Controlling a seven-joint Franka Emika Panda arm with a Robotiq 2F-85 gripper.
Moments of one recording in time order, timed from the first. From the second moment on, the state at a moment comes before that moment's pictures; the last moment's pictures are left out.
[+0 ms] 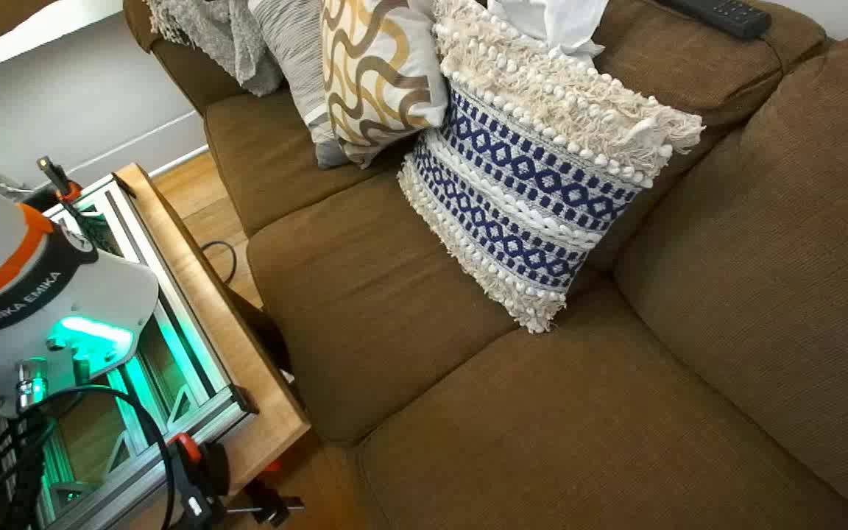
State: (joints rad) arm 0.02 -0.50 -0.17 -2.48 0.09 1.70 -0.30
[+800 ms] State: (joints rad) arm 0.02 -0.42 -0.29 -2.40 0.19 1.82 -0.69
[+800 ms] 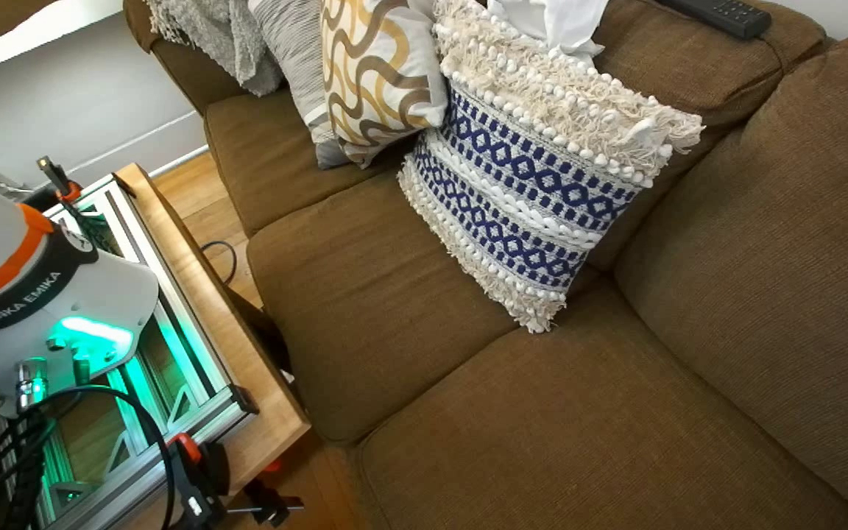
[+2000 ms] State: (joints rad) arm 0.00 0.08 -0.12 -2.12 0.43 1.99 -1.25
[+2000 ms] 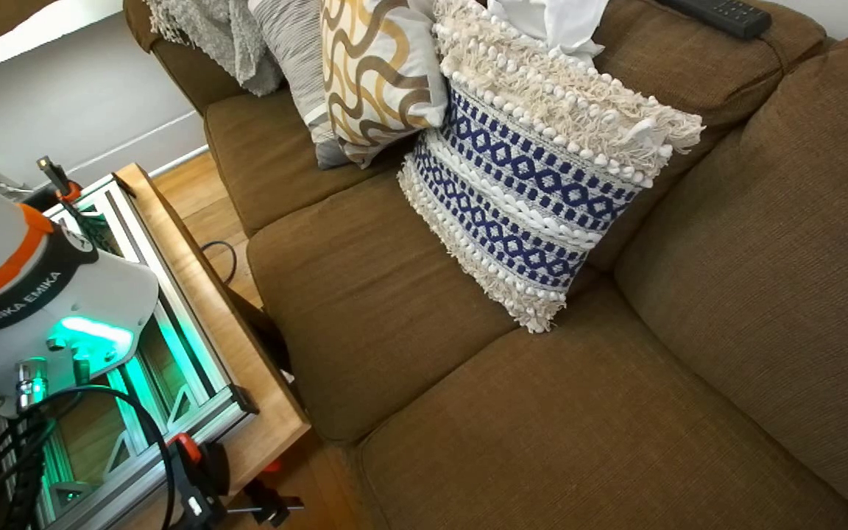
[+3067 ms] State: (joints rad) arm -0.05 0.35 0.04 -2.02 0.87 2.35 -1.85
